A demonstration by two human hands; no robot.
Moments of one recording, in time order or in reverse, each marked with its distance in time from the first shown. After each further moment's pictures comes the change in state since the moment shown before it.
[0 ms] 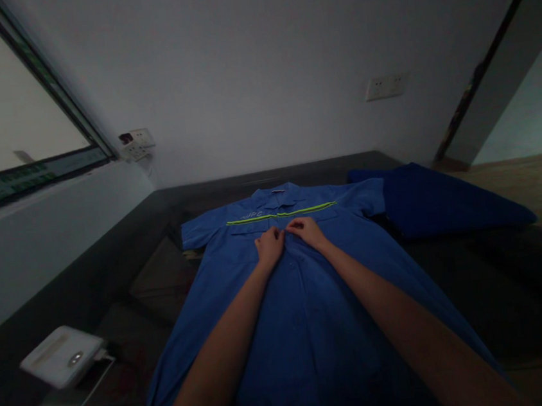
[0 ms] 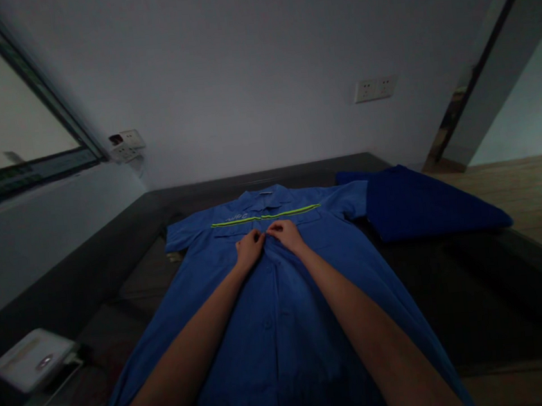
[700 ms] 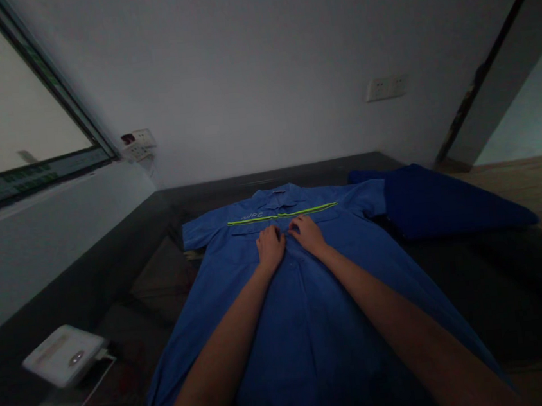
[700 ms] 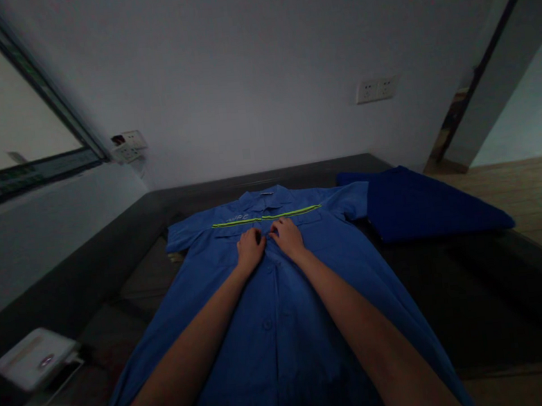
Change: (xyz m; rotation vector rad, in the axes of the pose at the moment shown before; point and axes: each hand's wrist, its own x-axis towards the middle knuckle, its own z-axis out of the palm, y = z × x) left_hand -0.005 -0.001 0.003 0.130 0.059 0.061; right_hand -0.010 -0.010 0.004 -0.533 0.036 -0.068
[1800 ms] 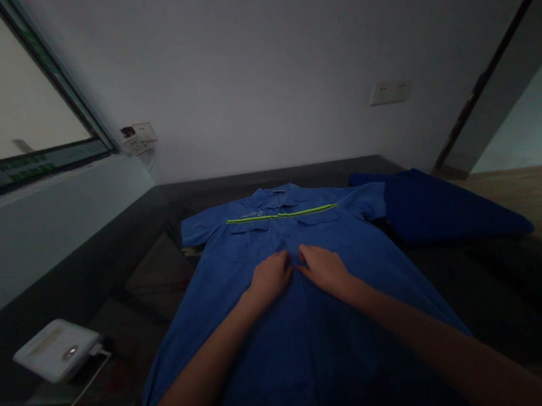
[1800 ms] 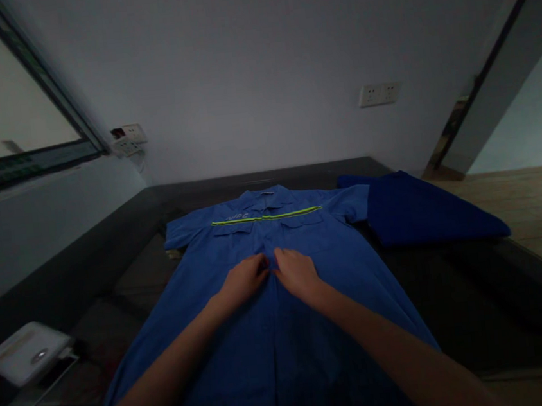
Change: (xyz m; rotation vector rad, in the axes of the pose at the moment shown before) left_hand -0.074 0.010 -0.063 0.070 -0.344 0.227; right_hand -0.082 -0.076 -0.074 -0.319 -0.374 0.059
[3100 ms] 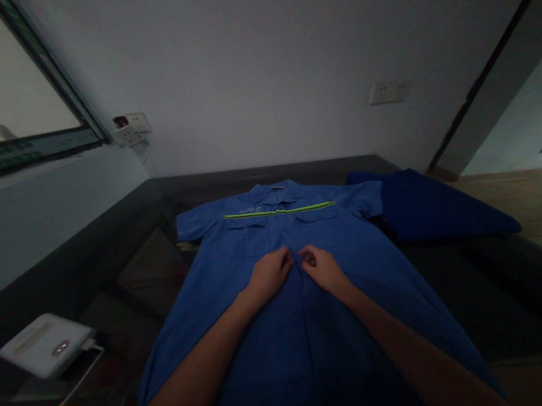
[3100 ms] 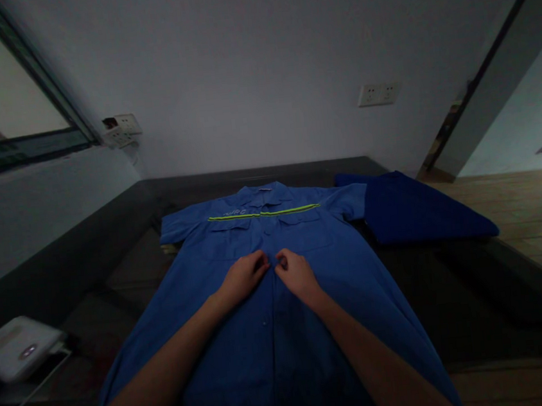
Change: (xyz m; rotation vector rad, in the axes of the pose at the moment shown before) left_hand -0.001 -0.008 0.012 -0.170 0.084 0.111; right_hand 0.001 0.011 0.035 0.586 0.125 0.161
